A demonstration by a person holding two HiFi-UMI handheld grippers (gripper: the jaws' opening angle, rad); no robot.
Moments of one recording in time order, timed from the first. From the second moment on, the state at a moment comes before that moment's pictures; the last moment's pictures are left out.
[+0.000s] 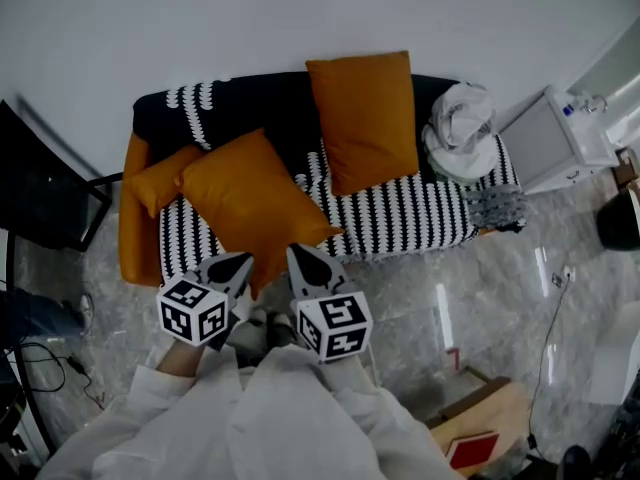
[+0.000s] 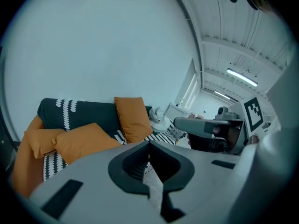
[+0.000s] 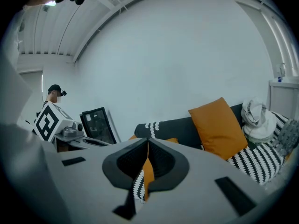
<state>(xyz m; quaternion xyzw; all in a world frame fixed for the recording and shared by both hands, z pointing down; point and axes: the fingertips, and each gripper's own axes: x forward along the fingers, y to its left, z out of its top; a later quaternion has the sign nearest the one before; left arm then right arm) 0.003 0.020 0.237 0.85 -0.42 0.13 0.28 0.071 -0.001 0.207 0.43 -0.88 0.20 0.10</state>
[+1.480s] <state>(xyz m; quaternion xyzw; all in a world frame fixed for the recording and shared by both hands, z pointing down) -0.010 0.027 0.407 0.84 -0.37 0.16 0.36 0.014 0.026 0.403 0.40 -0.84 0.32 0.18</state>
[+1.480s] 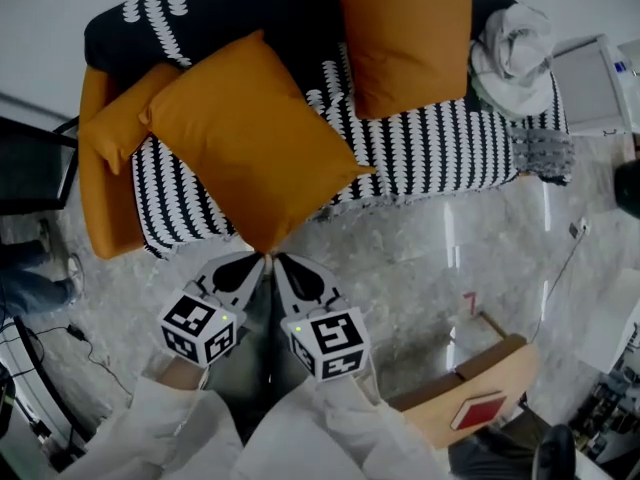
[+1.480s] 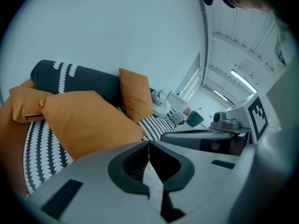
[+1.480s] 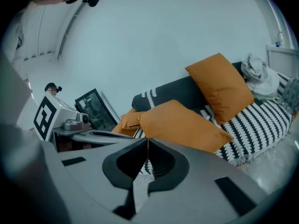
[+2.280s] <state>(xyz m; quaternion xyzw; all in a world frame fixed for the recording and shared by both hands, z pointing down) -0.016 0.055 0.536 0.80 -0.40 0.23 0.38 0.016 0.055 0.519 0.41 -0.80 0.38 0.20</state>
